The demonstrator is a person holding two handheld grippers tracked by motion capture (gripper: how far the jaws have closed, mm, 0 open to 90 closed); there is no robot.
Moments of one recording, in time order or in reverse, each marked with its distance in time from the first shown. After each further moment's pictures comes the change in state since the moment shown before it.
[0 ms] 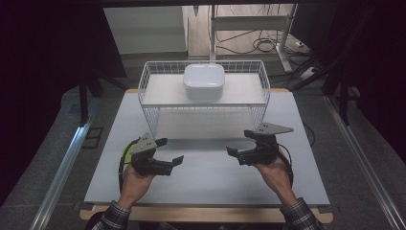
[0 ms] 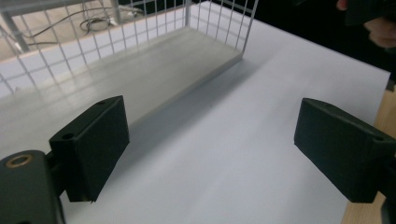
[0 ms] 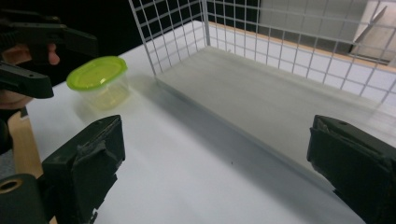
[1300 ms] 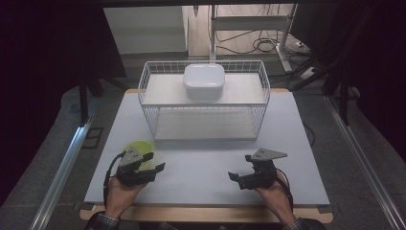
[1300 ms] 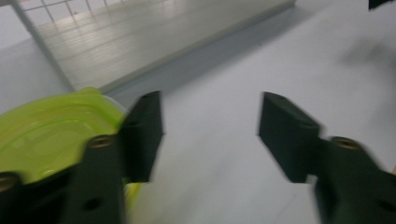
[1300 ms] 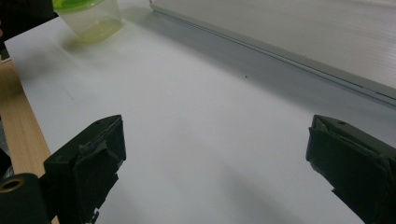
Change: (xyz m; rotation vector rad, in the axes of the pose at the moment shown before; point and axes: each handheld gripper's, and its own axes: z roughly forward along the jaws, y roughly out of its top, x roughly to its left) left arm 0.022 -0.048 -0.028 0.100 0.134 -0.064; right arm 0.011 -0.075 0.007 0.122 -0.012 0.022
